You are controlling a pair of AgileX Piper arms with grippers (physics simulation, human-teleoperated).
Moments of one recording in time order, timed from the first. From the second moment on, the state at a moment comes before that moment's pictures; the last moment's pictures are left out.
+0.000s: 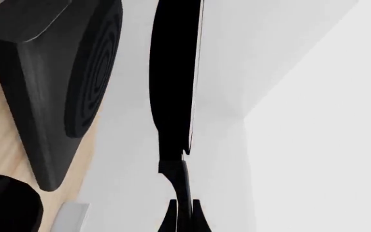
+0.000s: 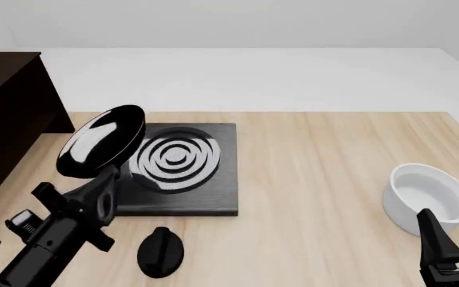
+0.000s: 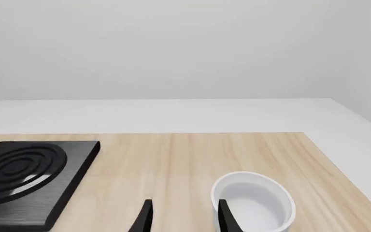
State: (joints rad) left arm -0.37 1.25 -0.03 -1.20 -1.95; right arm 0.00 0.03 0.00 -0.02 0.01
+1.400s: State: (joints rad) left arm -0.09 1.43 -0.05 -1.20 -2.02; right arm 0.00 0.03 0.00 -0.02 0.01
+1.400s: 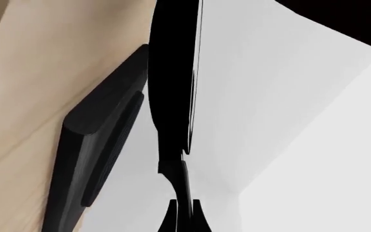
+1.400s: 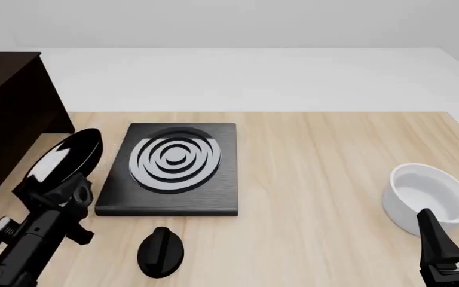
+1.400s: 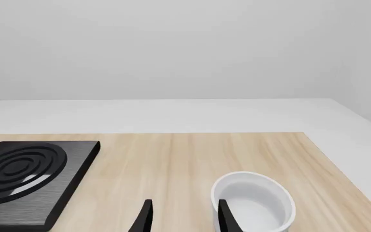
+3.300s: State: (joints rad) left arm 0.45 1.94 -0.29 -1.22 -1.58; right arm 0.00 0.03 0.00 -0.02 0.01
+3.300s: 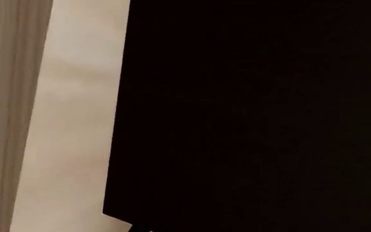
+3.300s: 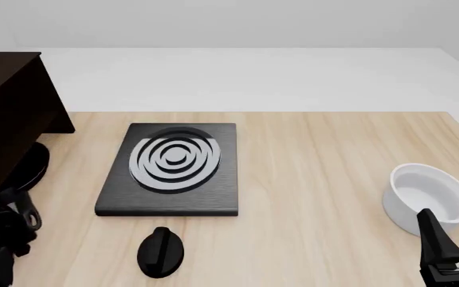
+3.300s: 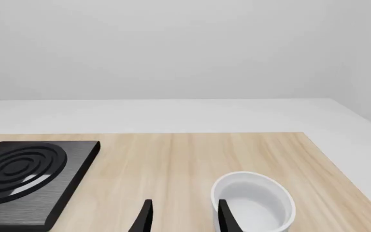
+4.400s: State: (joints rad) left arm 0.19 0.84 -0.01 -0.30 -1.57; right arm 0.00 0.03 0.00 -0.02 0.01
